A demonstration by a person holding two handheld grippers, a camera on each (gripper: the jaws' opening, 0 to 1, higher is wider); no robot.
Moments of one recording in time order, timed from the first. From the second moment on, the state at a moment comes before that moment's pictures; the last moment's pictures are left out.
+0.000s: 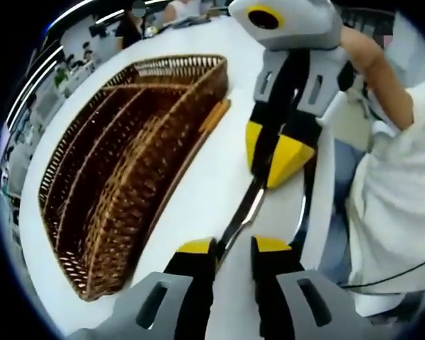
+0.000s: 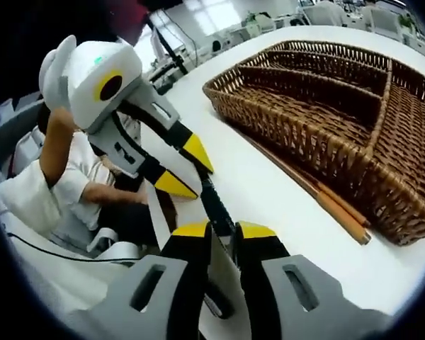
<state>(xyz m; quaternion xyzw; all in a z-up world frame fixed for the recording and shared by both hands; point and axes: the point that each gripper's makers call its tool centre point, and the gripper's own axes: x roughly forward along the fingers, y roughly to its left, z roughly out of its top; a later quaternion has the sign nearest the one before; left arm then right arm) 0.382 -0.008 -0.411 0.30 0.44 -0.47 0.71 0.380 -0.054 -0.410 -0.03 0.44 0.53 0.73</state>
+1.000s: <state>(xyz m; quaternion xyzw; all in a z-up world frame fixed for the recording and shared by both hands) 0.384 -0.008 -0.412 0.27 0.44 -0.47 0.71 0.381 -0.051 -0.412 -0.21 0.38 0.56 0.71</state>
